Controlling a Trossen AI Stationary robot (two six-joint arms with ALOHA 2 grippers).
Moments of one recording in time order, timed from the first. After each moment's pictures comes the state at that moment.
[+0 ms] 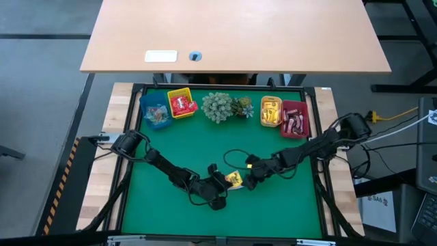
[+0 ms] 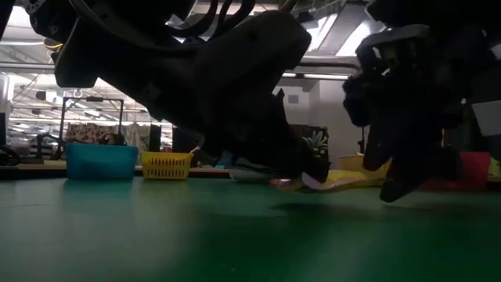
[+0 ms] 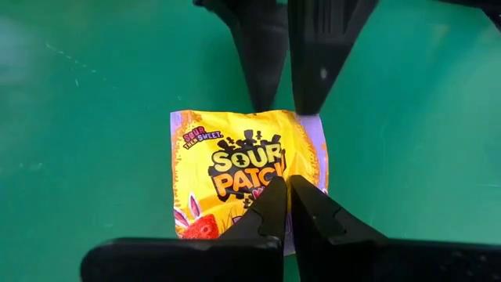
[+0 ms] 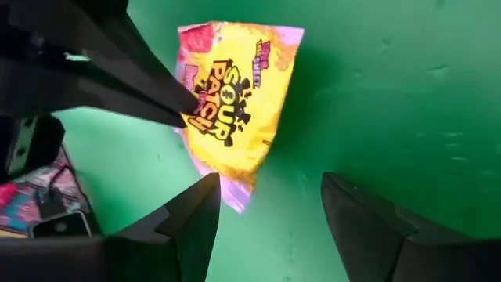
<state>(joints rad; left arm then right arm) -0.44 2.13 1.08 0.46 -0.56 -0.50 0.35 1.62 0.68 0.10 -0.07 1.22</state>
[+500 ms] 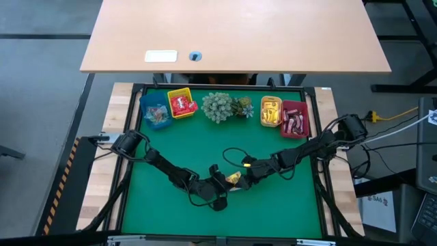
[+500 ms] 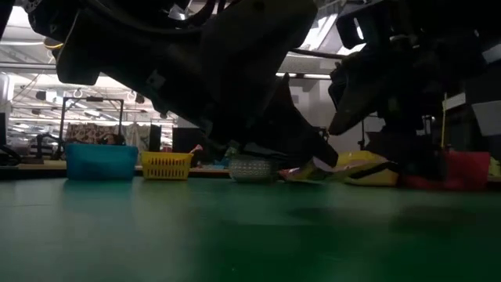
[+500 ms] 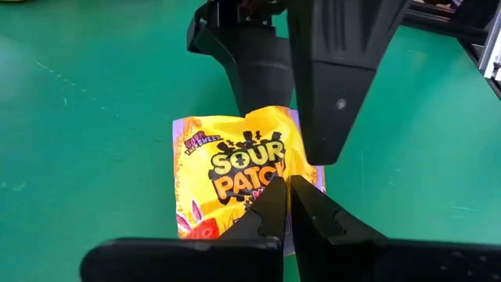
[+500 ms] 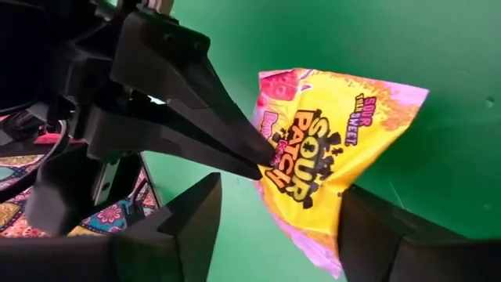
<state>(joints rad) -0.44 2.13 1.08 0.53 -0.56 -0.49 0.35 1.67 0.68 0.34 -0.08 1.31</state>
